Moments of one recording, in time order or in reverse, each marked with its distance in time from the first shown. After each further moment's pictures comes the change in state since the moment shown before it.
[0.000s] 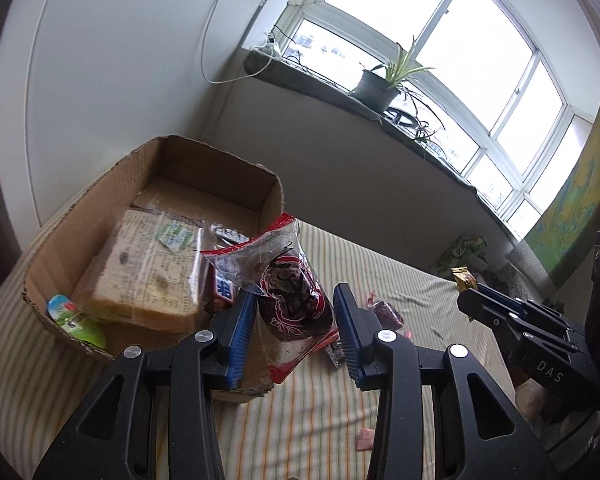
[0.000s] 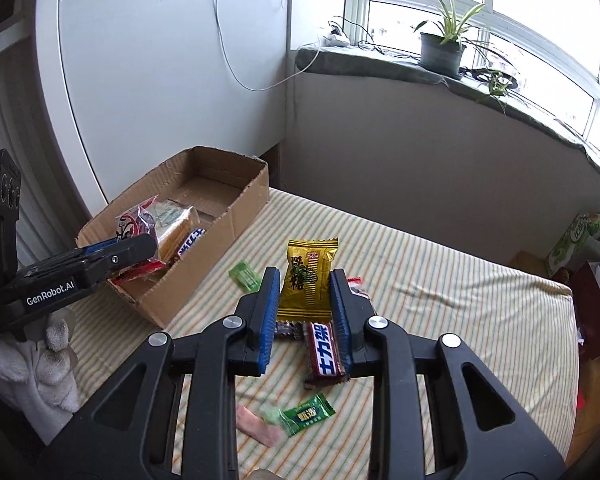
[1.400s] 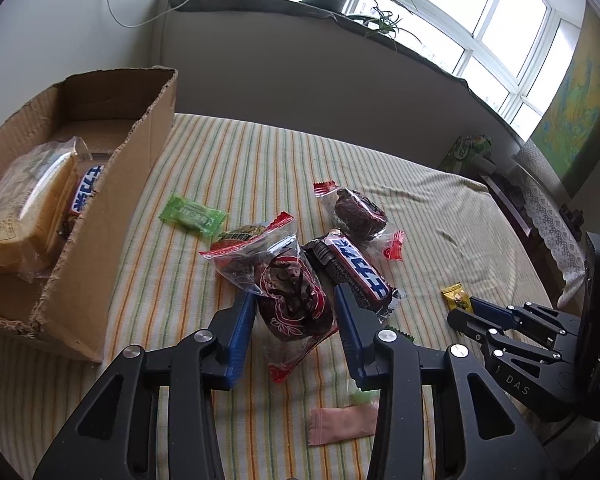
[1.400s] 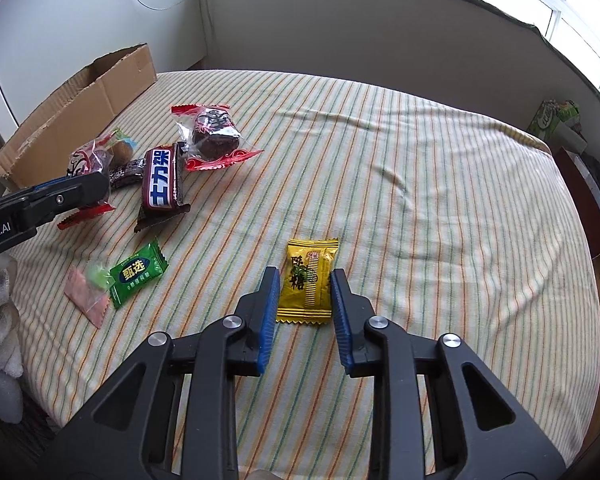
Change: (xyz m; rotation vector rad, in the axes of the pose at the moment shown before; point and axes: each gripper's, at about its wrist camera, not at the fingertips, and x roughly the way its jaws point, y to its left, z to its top) left arm 0.070 -0.074 -0.061 0.212 0.238 0.025; right arm 0.036 -0.102 -0.130 0.179 0.244 -0.121
